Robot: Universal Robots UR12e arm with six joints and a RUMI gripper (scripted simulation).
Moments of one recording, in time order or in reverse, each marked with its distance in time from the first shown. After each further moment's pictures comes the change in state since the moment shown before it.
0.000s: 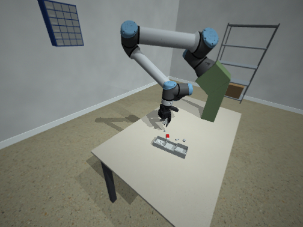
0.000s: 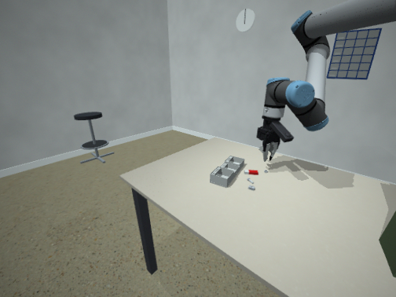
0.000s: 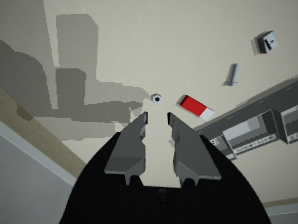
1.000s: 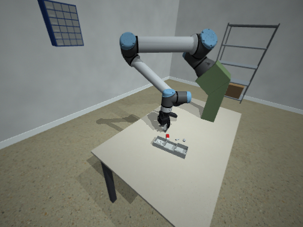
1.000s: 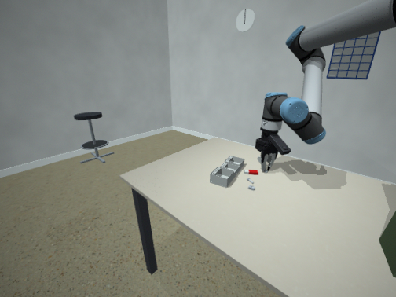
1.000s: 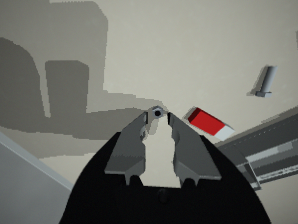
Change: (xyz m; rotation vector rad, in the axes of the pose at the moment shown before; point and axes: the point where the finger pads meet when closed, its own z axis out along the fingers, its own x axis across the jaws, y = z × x) arm 0.000 0.000 0.059 0.000 0.000 0.000
